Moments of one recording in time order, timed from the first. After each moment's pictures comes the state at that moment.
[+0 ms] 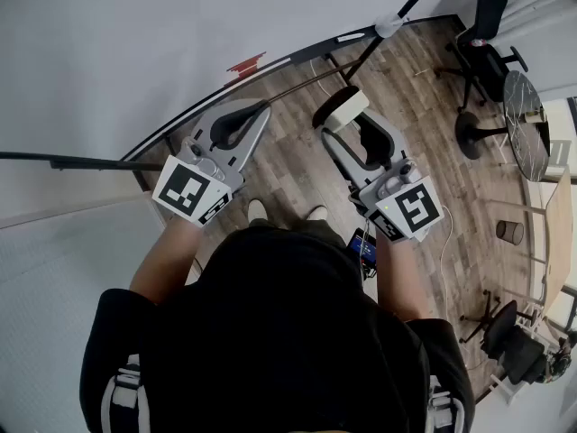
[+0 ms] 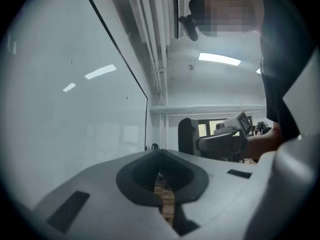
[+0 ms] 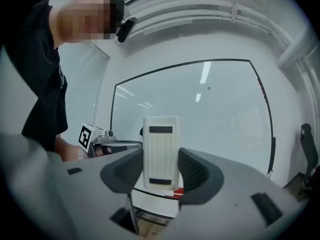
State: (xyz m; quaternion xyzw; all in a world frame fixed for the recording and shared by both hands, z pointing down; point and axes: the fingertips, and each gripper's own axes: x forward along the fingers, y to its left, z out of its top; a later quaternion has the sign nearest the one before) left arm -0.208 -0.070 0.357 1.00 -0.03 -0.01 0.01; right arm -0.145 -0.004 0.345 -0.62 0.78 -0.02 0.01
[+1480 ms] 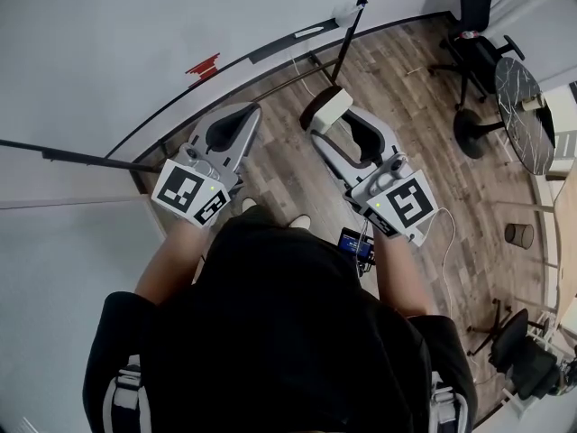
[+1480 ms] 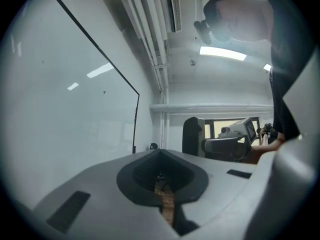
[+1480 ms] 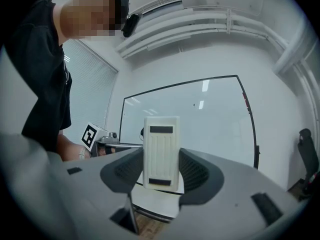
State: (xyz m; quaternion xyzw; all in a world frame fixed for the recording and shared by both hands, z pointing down) left arm -0.107 0.090 0.354 1.00 -0.05 0.00 0.03; right arm -0.046 0.162 0.343 -0.61 0.79 0.00 0.02
